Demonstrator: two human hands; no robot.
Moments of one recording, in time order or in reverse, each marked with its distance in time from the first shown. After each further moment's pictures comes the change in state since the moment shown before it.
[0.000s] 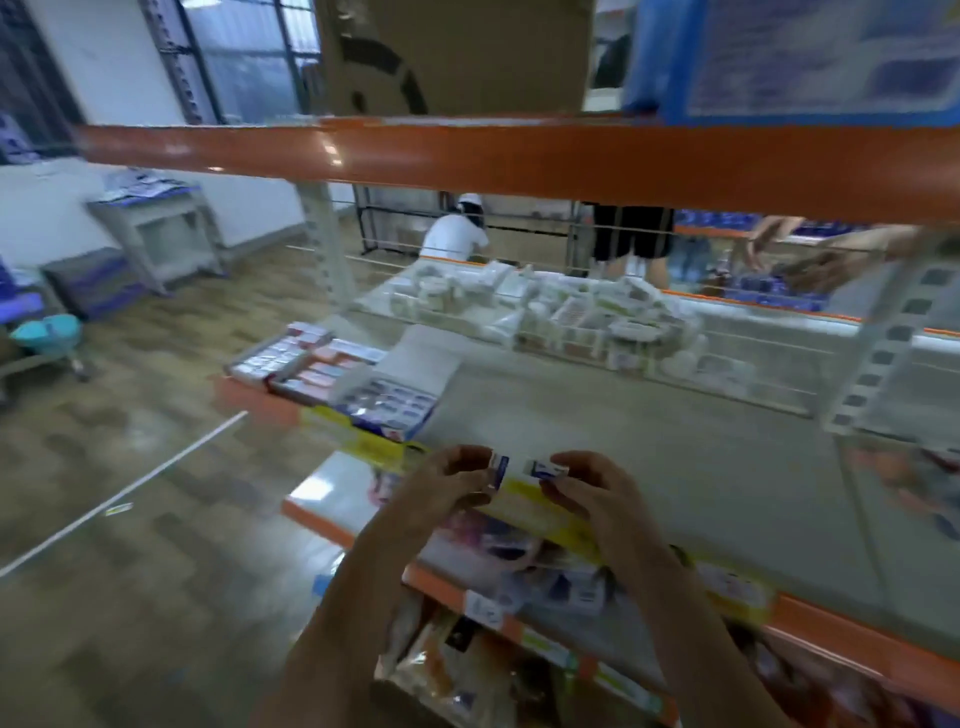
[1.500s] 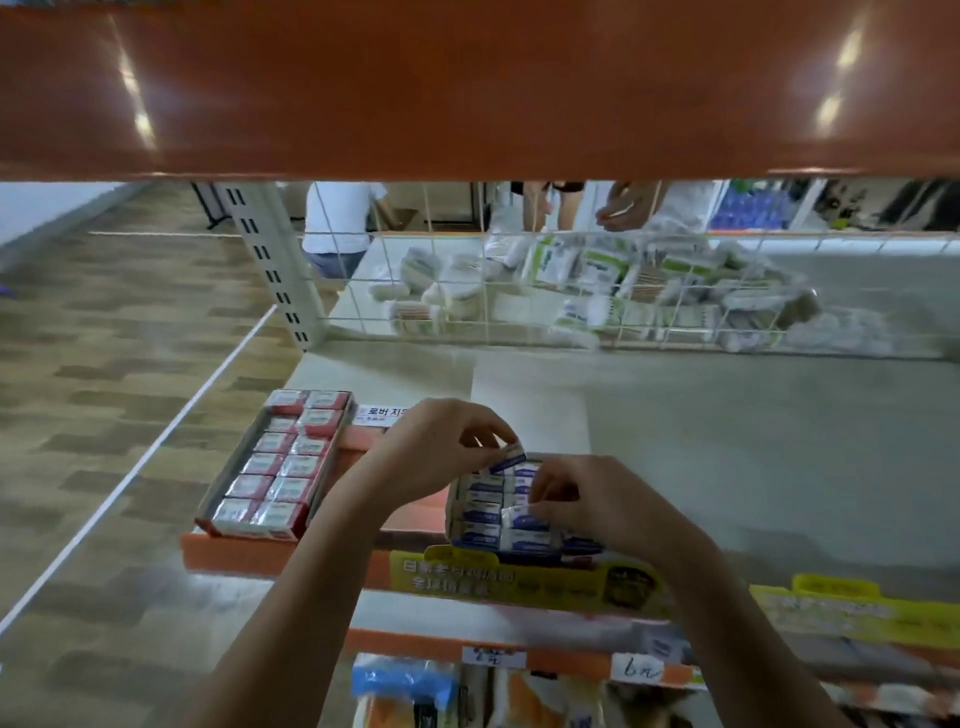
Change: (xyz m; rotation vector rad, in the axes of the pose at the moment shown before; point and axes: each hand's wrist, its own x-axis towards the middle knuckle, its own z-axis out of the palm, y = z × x) left_hand 0.210 0.100 -0.229 1.063 -0.542 0.410; right_hand 0.169 0.007 0.218 -0.970 -0.098 -0.009
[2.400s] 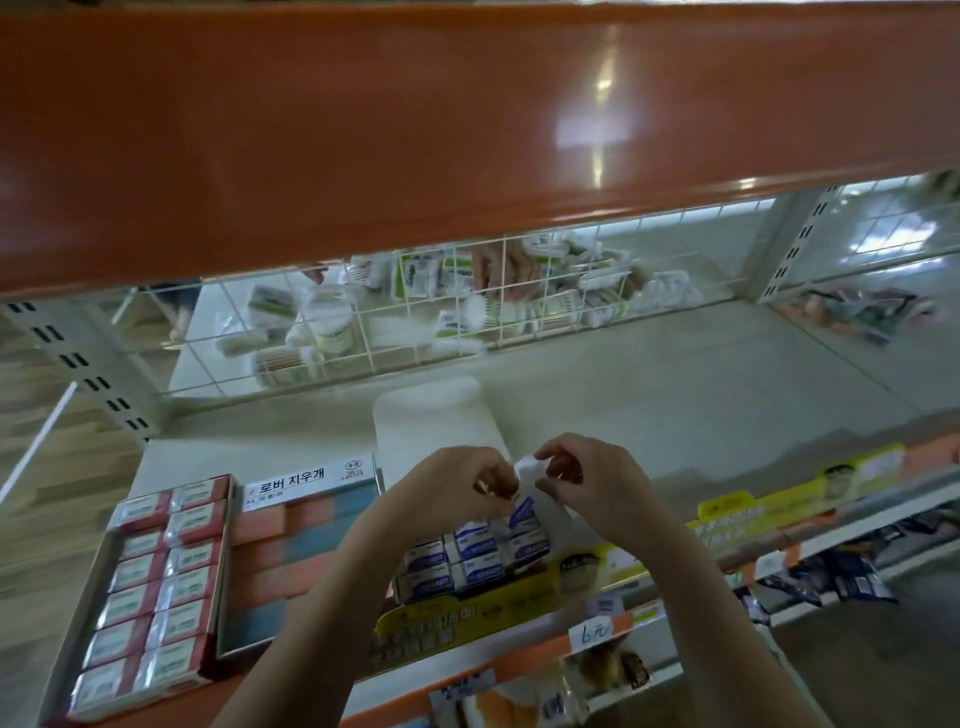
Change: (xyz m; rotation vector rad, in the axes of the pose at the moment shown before) left_hand 0.054 0.010 0.048 -0.018 -0.411 0.261; right_hand -0.030 0.020 -0.004 -0.091 0.541 0.299
